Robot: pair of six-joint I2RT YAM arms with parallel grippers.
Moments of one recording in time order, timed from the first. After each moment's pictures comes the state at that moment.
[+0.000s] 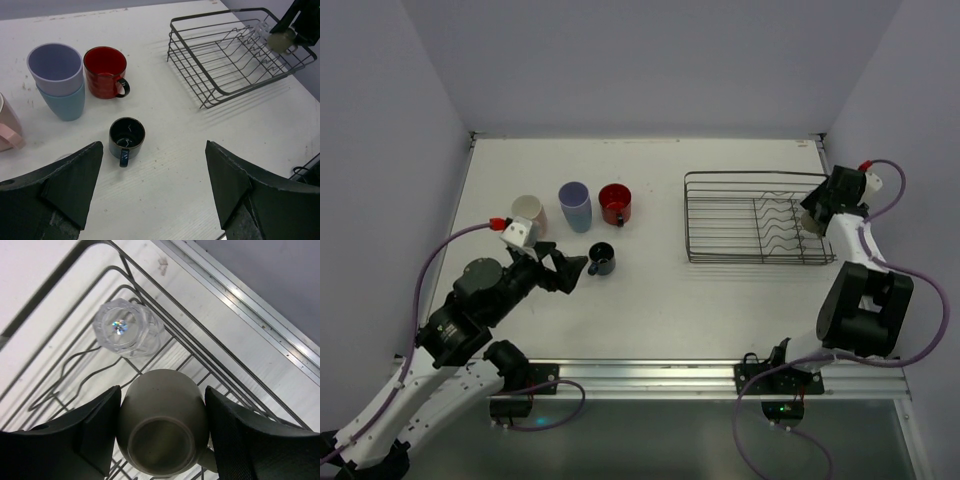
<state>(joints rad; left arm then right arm) -0.68 0.46 0.72 -0.43 -0.11 -0.28 -0.29 1.56 1.06 -0.27 0.27 0.50</state>
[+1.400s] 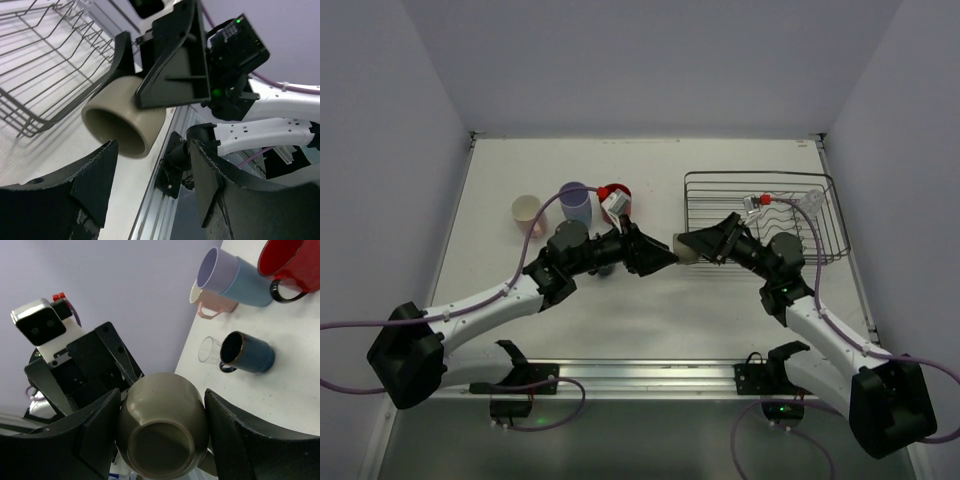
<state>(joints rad) -0.80 1.19 0.69 0.48 0.44 -0.72 0.33 0.96 0.40 0.61 -0.62 1.19</state>
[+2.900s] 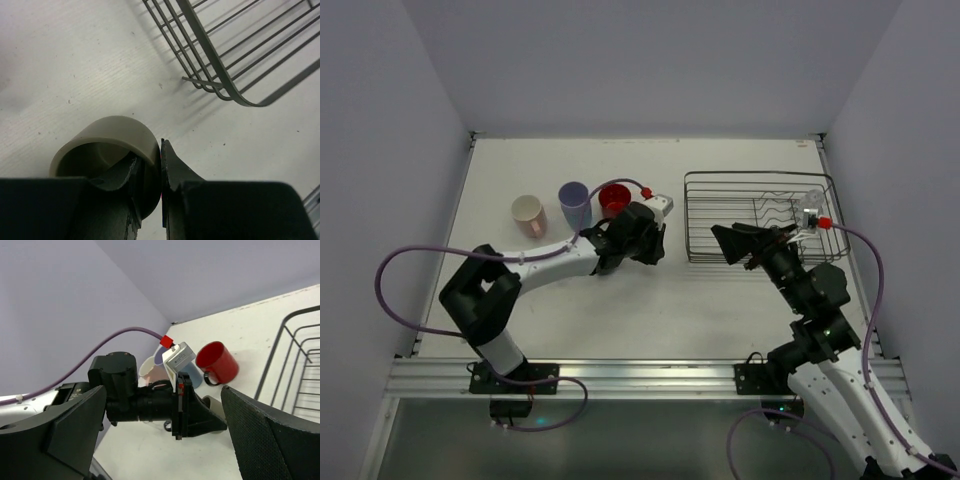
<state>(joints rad) -0.83 1.65 1.05 -0.10 0.02 -0.36 0.42 0.46 0.52 0.12 -0.13 0.77</state>
